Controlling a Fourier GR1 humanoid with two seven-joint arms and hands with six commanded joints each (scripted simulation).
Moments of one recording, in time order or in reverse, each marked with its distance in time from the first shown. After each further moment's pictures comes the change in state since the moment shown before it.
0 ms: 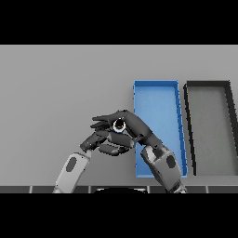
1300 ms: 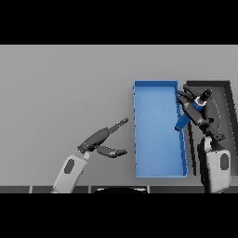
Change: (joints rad) left arm 0.031 0.023 -0.006 -0.026 -0.005 -0.003 0.011; right arm 0.245 -0.454 -0.412 0.045 -0.196 -0.279 0.050
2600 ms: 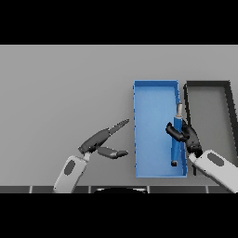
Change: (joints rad) left arm 0.007 -0.002 -0.013 -0.018 -0.008 0.007 0.023; right arm -0.102 -0.646 0.914 0.200 -0.431 -0.550 0.000
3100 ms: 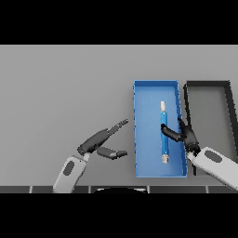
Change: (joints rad) left arm 0.010 0.009 -0.001 -0.003 -0.008 0.002 -0.001; right arm -0.135 -0.042 0.160 0.033 -0.052 -0.018 0.000
